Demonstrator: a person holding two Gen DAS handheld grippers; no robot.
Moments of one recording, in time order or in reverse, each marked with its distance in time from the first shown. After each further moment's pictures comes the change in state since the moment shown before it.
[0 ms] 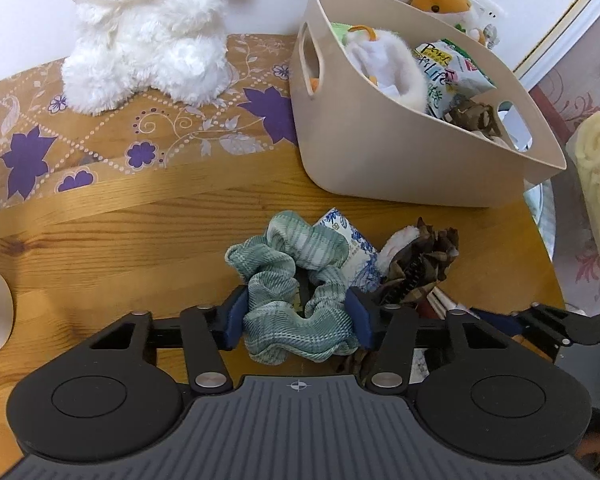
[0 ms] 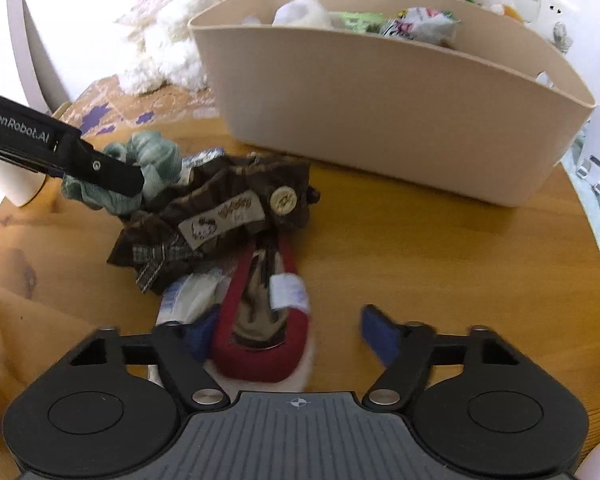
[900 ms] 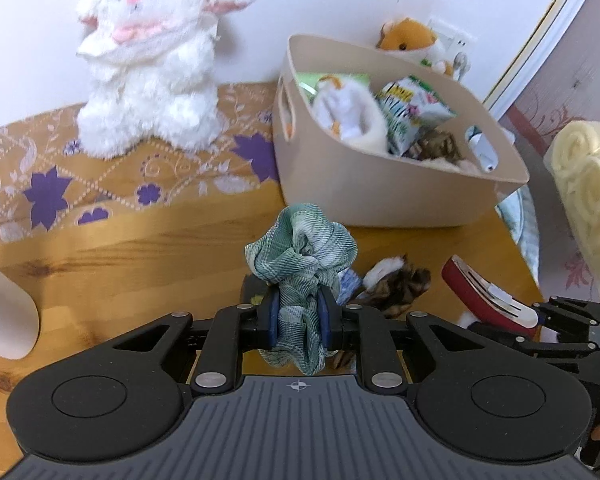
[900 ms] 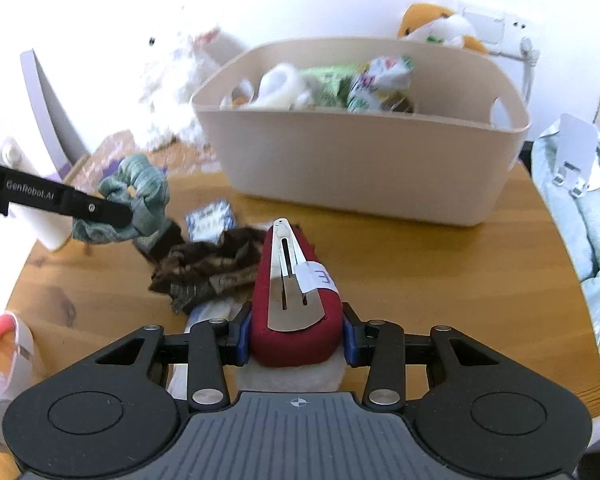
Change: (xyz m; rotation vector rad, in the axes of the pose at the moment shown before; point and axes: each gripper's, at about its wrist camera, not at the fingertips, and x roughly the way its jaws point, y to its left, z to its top) left arm -0.049 -0.015 -0.006 0.042 -0.124 -0.011; right arm -0.060 -0.023 0.000 0.066 -0.137 0.039
